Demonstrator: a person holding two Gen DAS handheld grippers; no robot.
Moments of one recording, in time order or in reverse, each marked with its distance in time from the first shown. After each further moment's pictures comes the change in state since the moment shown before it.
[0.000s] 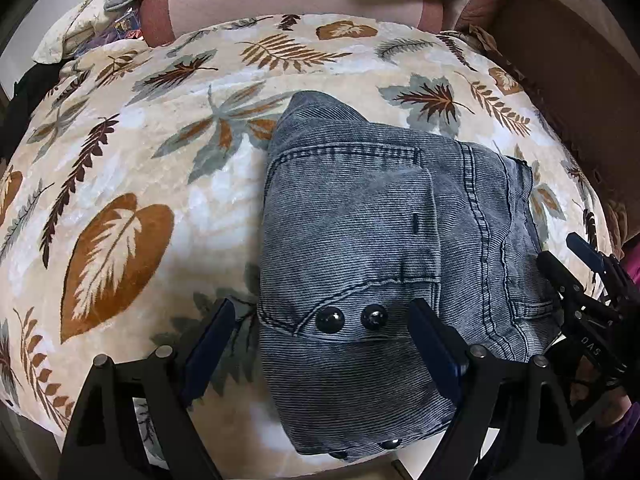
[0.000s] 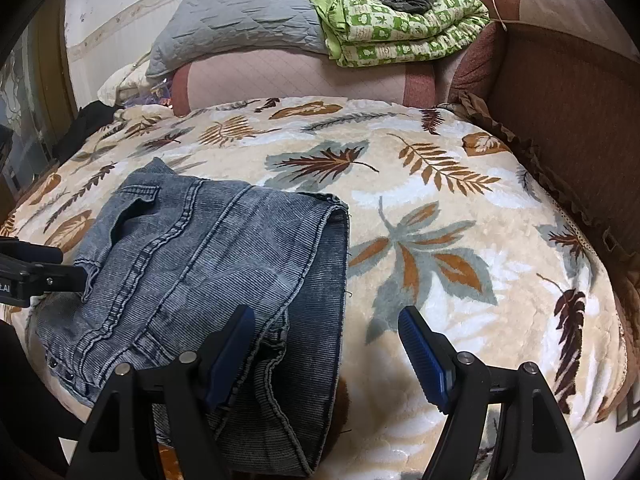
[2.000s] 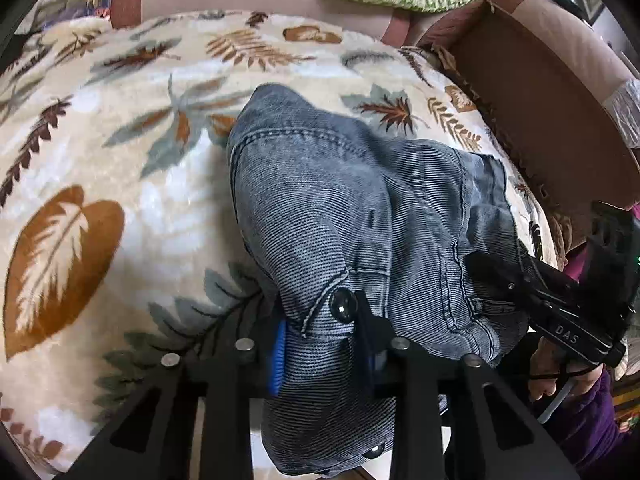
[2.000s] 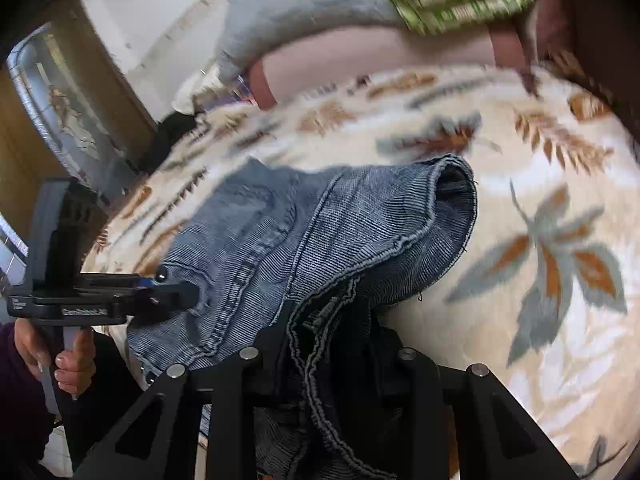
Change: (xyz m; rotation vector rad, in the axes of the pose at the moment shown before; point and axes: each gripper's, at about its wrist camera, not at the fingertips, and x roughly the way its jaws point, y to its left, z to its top) left arm 0.009 0.021 0.003 -0.025 -0.029 -0.277; right arm 0.017 0.033 0.025 0.042 0.033 0.434
